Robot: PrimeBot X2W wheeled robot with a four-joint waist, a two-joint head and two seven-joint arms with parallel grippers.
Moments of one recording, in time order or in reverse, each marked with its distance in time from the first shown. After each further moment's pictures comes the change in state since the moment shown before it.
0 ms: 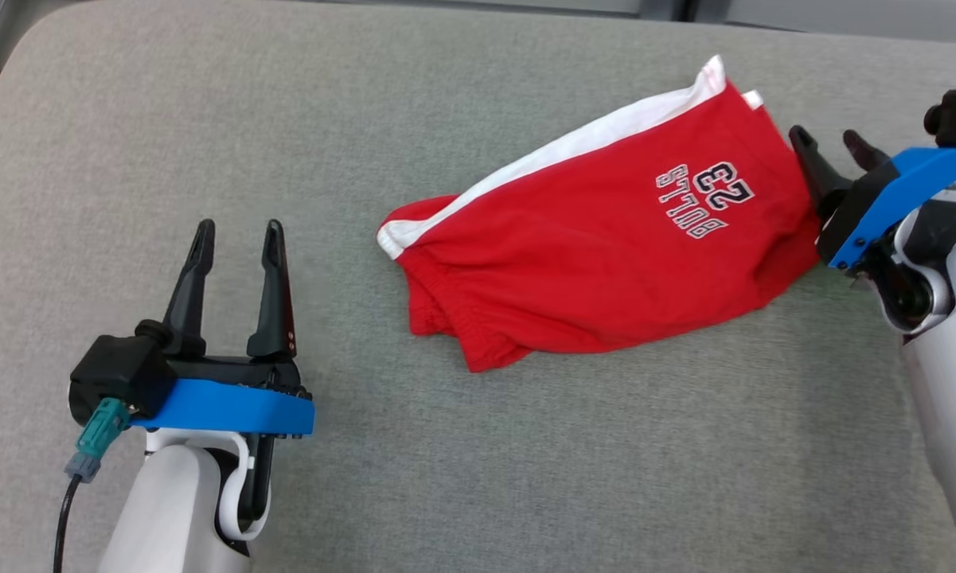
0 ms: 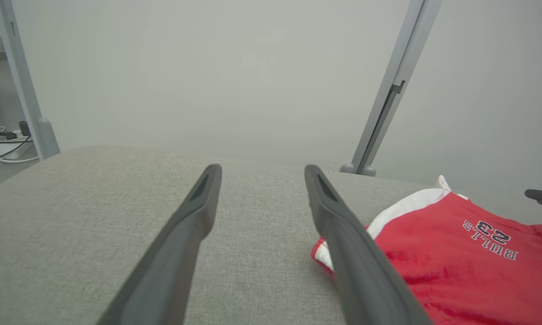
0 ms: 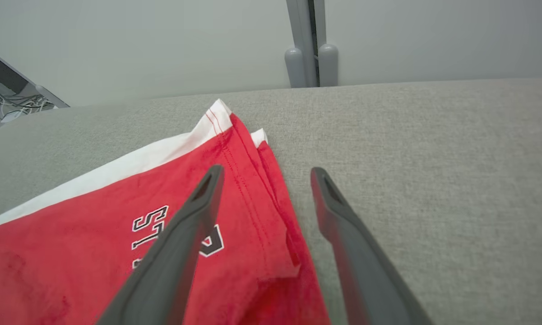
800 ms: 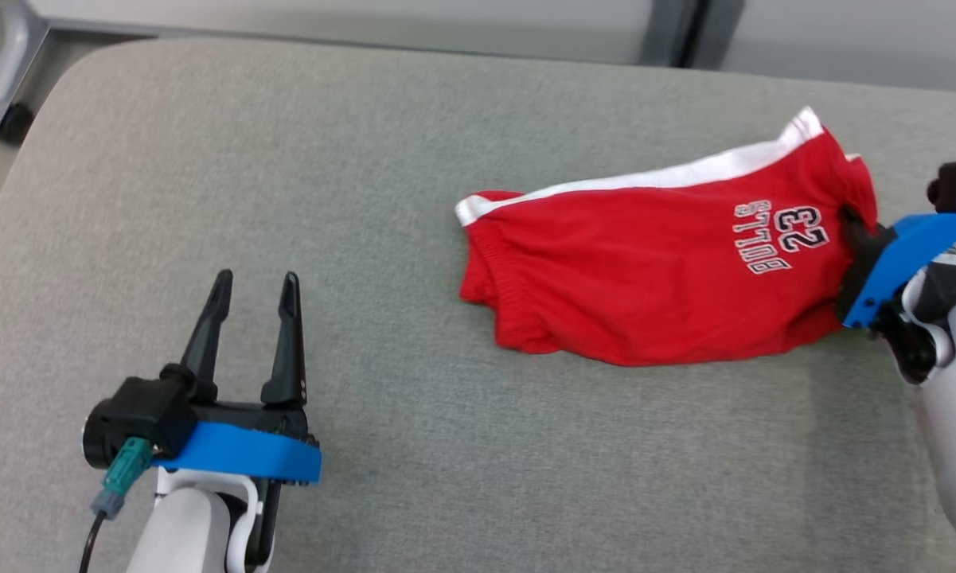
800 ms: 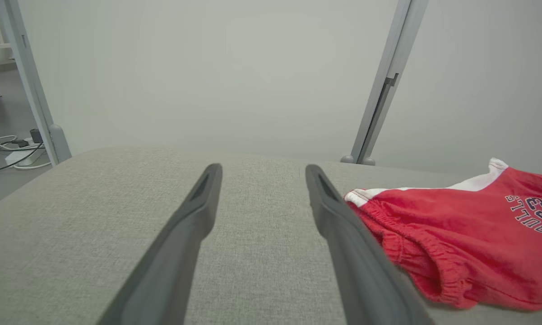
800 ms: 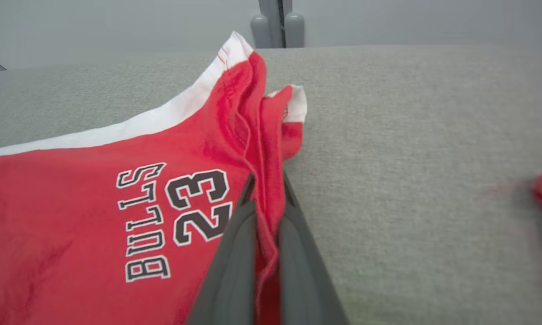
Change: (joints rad) left arm 0.077 -0.012 0.016 0.005 0.069 -0.022 0.000; right arm 0.026 -0.011 -0.052 0.183 -0.128 0.000 -0.041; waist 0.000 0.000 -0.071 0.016
